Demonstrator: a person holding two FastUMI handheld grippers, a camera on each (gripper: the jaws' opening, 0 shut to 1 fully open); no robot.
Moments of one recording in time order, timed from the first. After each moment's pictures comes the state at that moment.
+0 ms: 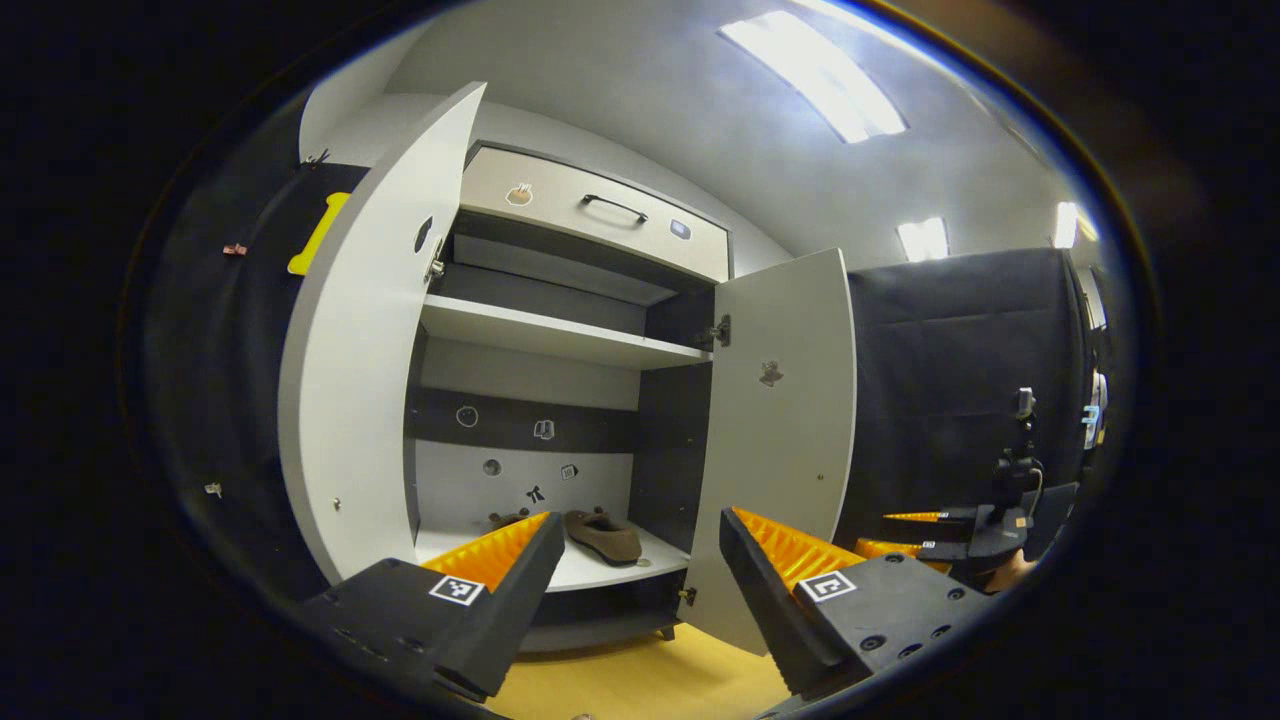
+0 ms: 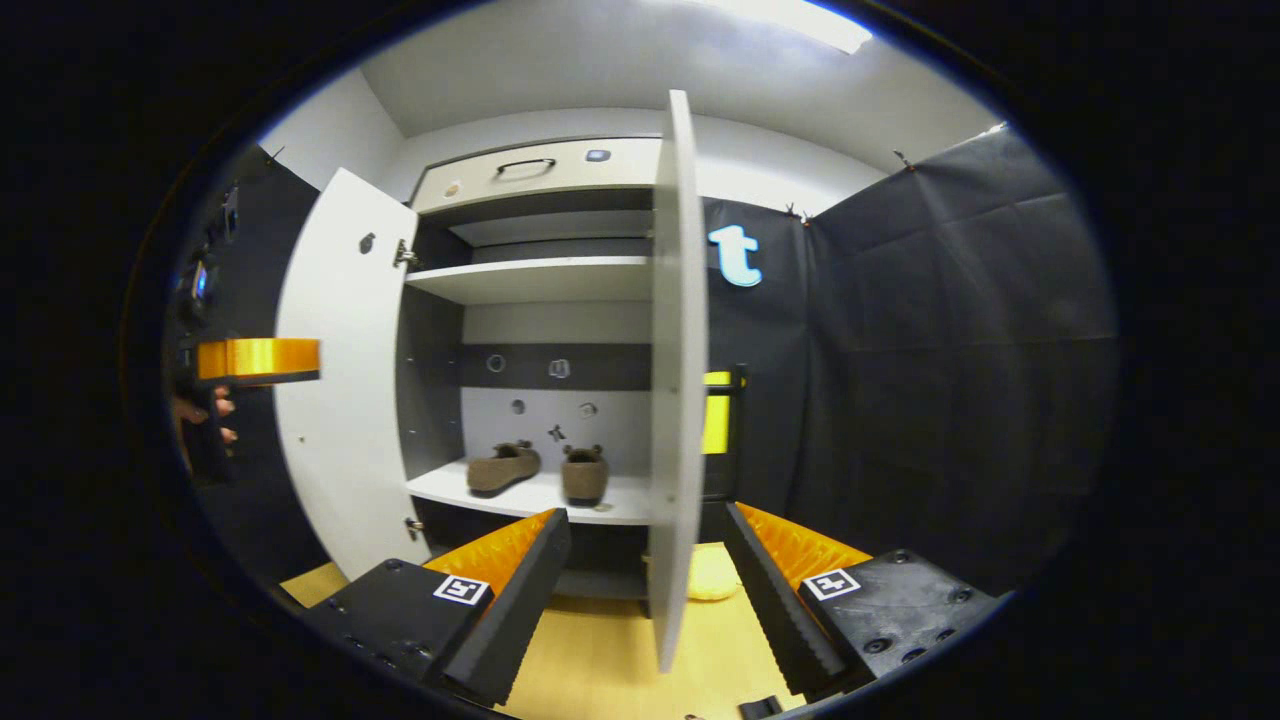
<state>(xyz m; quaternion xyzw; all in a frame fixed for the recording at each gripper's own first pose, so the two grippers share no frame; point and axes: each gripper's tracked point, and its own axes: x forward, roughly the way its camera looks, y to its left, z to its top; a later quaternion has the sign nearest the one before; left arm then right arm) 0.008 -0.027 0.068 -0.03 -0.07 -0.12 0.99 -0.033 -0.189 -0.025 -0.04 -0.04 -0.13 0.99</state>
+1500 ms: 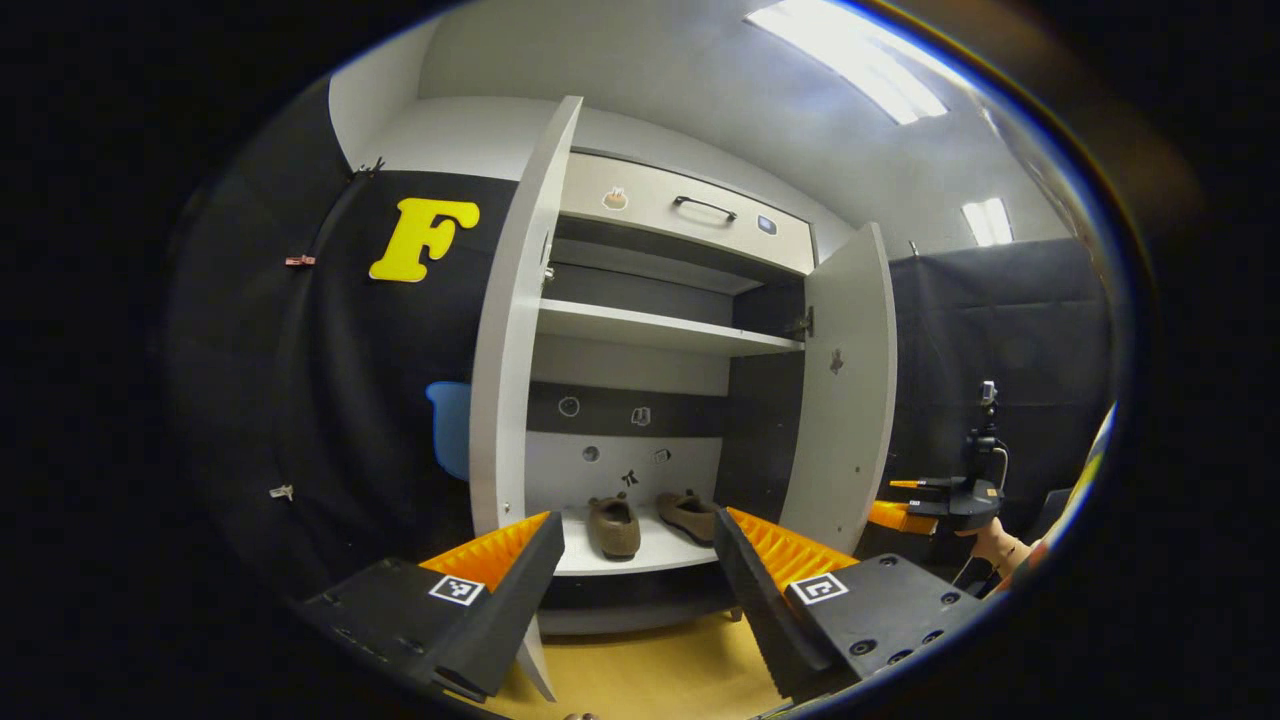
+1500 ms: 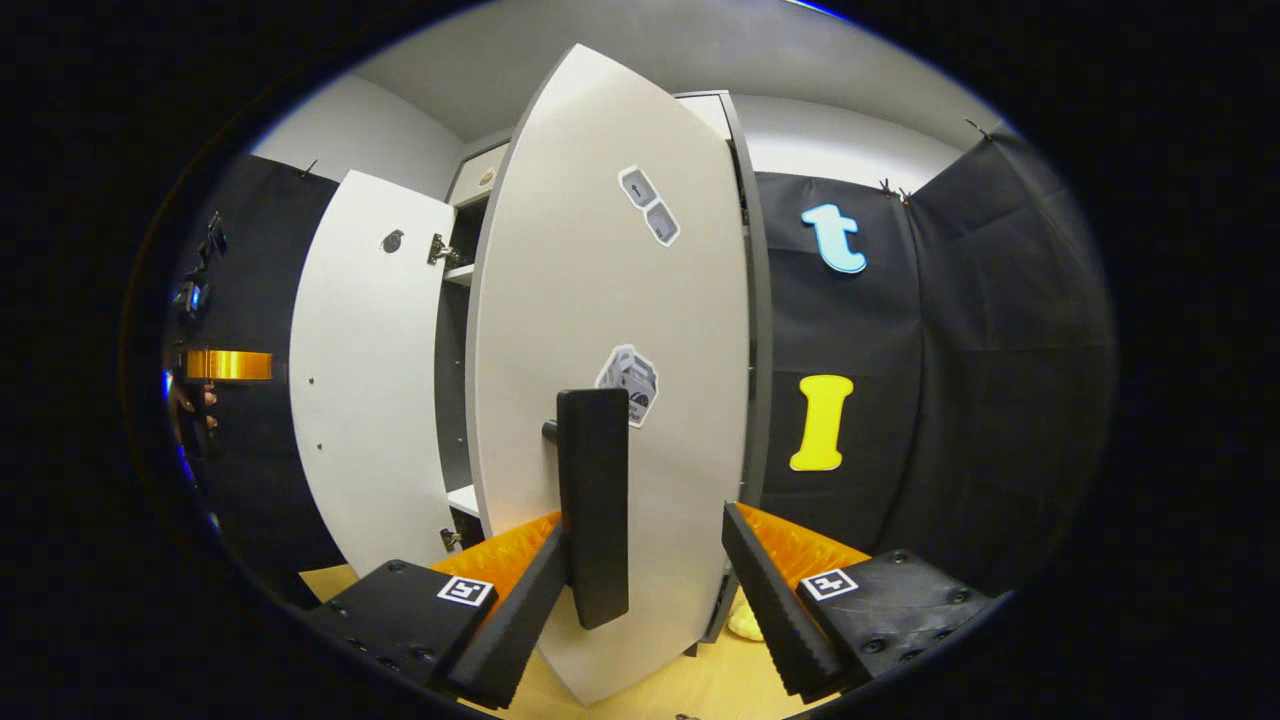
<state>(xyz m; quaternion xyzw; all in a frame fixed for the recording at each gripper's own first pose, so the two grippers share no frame) -0.015 0.065 0.066 -0.04 -0.03 0.00 1.00 0.100 -0.135 -0.015 -0.02 -0.02 0.07 1.00</state>
